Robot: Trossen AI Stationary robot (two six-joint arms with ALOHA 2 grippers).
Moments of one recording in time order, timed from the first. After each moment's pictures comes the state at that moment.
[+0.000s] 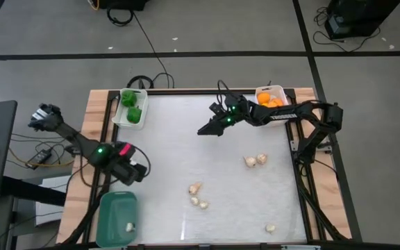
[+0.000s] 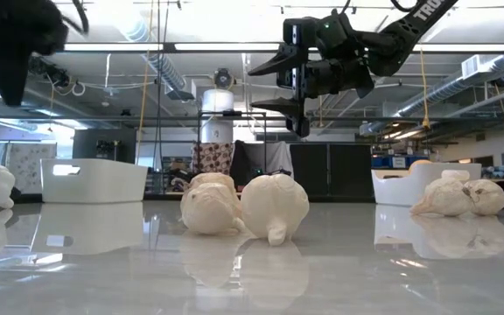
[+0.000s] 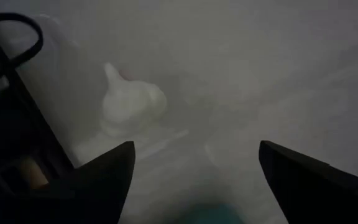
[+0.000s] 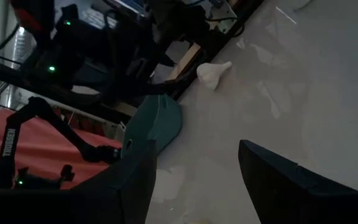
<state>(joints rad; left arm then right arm) -0.56 1.10 0.89 -1.25 -0.20 -1.70 -0.37 1.67 0.93 0.42 -0.67 0.82</state>
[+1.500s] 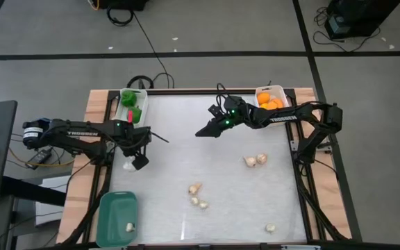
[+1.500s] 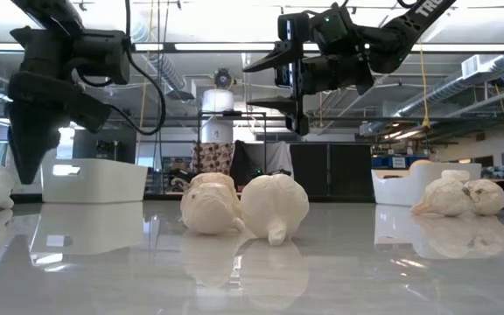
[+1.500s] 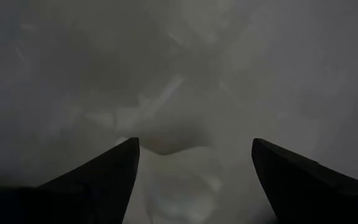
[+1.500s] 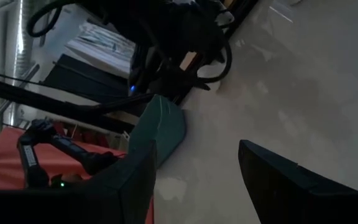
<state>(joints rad) 0.18 1.10 0.61 -0.99 0.20 -0.55 -0.32 1.67 0.93 0.43 -0.60 0.91</state>
